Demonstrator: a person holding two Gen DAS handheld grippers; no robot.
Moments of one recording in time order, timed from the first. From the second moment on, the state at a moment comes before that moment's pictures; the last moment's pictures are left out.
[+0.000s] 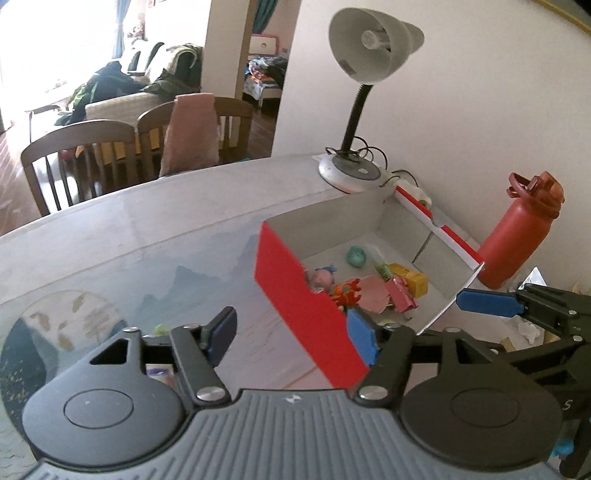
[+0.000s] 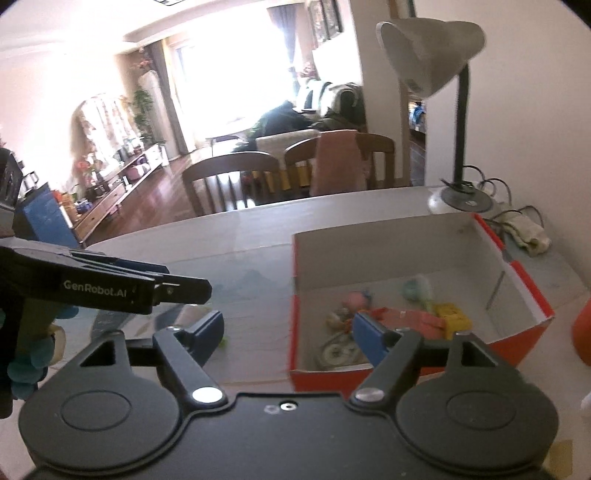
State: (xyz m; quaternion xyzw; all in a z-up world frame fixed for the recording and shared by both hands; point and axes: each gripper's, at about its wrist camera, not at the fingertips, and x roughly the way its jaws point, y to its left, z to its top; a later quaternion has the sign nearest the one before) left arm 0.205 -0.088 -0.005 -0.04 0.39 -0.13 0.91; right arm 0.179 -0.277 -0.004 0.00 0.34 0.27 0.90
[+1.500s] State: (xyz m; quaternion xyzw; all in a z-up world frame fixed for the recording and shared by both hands) left arm 0.222 0.014 -0.129 -0.09 0.44 0.03 0.89; right arm 0.202 -0.140 -0.107 -0.16 0.34 0.32 0.87
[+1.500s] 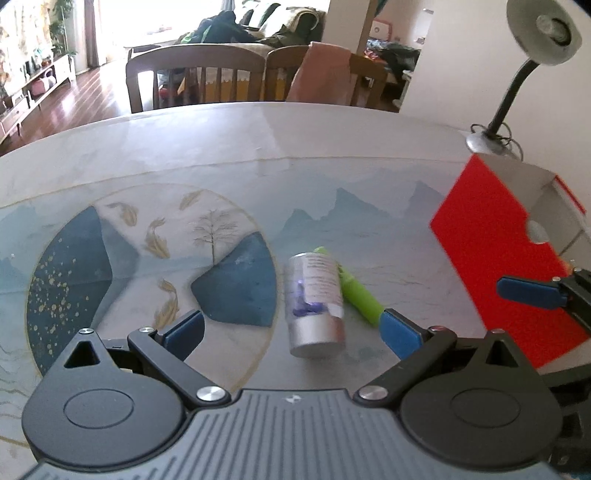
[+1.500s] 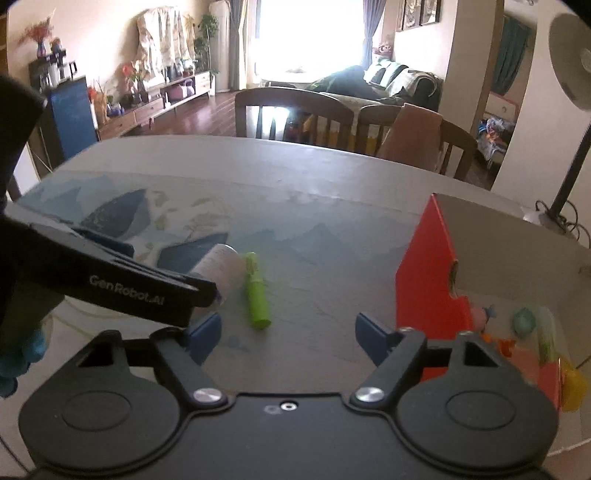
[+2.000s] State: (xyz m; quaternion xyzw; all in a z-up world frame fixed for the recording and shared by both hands) left arm 0.254 0.017 -0.158 -0.11 0.45 0.04 0.89; right arm 0.242 -0.127 -0.151 -0.13 0.38 0.32 0.86
